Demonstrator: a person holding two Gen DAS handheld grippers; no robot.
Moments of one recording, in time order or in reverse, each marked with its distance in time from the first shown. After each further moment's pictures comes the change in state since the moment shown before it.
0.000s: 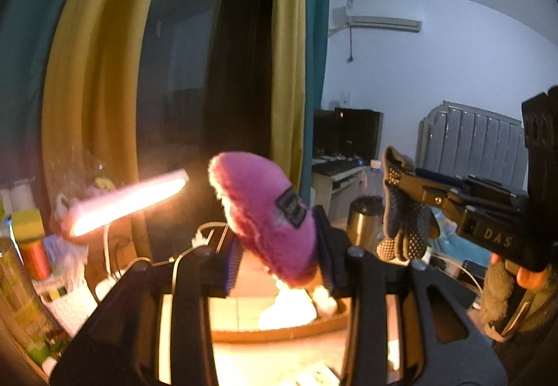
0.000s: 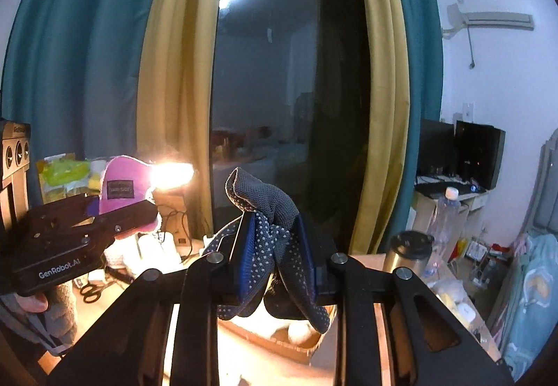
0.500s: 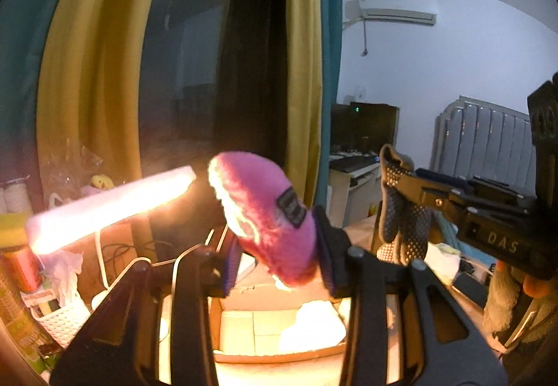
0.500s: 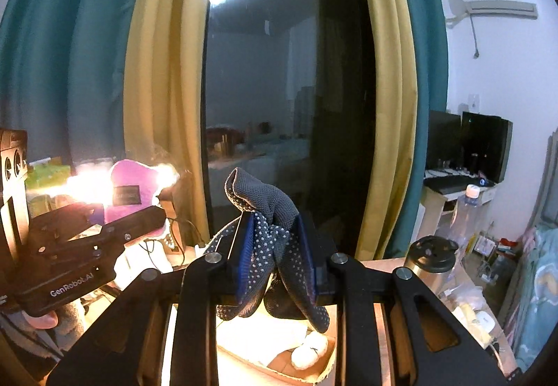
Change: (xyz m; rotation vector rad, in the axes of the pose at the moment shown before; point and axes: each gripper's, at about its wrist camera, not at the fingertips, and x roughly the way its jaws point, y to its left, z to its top) left arm 0.063 0.022 -0.010 -0.009 0.029 0.060; right arm 0.066 -0.006 0.001 0.027 0.022 0.011
